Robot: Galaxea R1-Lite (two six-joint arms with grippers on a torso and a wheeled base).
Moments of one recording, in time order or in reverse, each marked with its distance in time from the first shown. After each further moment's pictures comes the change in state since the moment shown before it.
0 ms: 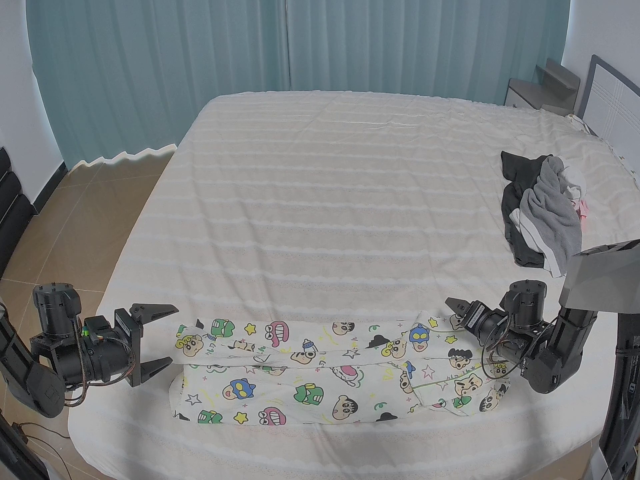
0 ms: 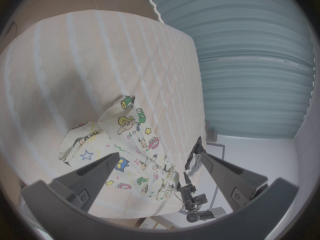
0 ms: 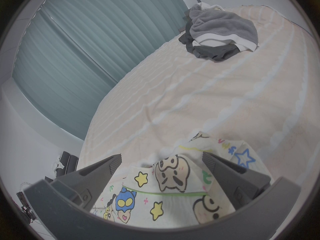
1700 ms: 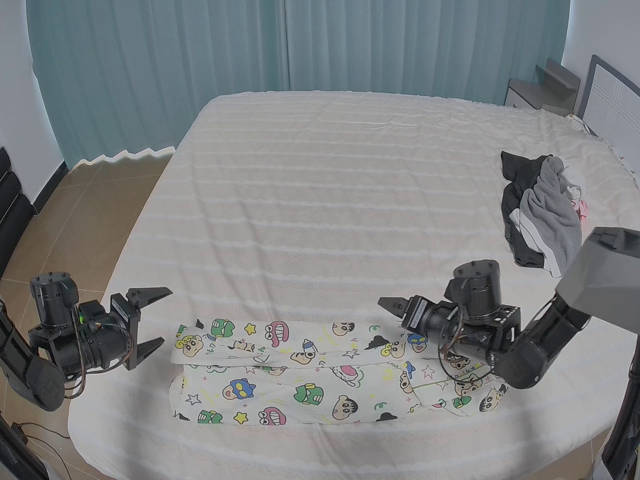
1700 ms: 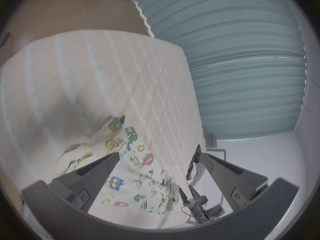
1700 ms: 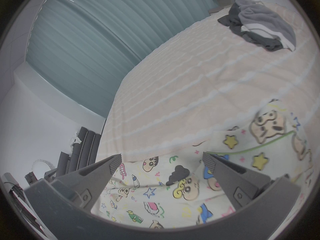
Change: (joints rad) left arm -0.009 -0.009 -0.039 -0.029 0.090 0.037; right arm 0.286 -0.144 -0.216 0.400 -0.003 0.028
